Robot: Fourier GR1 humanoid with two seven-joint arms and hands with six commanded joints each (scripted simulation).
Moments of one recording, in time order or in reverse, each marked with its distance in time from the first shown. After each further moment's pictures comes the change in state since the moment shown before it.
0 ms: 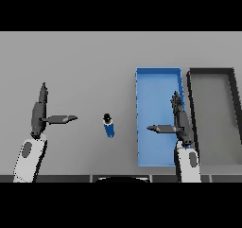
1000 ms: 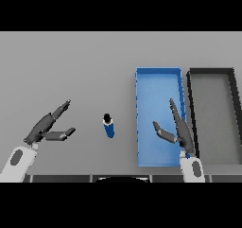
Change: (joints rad) left arm 0.095 0.248 -0.144 -0.149 0.050 -0.484 -0.148; right arm 0.126 -0.121 0.124 -0.152 0.178 0.053 -0.065
